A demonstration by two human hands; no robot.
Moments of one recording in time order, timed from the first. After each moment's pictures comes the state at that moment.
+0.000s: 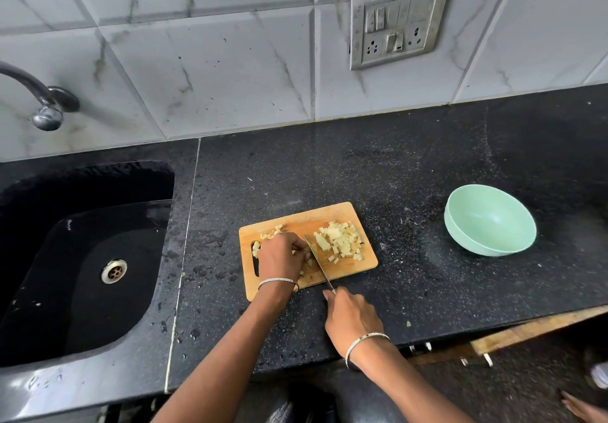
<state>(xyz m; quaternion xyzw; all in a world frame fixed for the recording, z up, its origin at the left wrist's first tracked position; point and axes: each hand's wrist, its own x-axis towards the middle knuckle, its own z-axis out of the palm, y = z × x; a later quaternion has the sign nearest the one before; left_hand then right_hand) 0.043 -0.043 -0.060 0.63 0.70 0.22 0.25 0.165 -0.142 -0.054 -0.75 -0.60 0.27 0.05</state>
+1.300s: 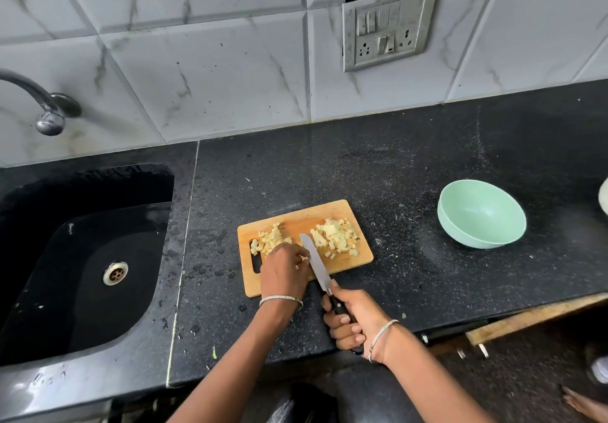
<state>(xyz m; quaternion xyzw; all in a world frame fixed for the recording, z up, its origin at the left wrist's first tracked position) 0.051 -0.078 -0.062 0.66 0.69 0.23 0.19 0.199 -0.138 -0.075 -0.43 -0.06 0.87 0.25</state>
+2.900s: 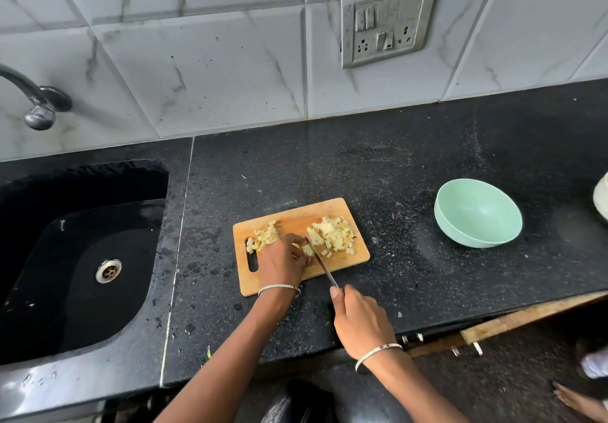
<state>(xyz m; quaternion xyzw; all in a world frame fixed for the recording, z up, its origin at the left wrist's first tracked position) 0.055 -0.067 -0.052 0.64 0.69 0.22 0.26 0.188 -0.162 -0.050 -0.74 -0.59 0.30 0.10</state>
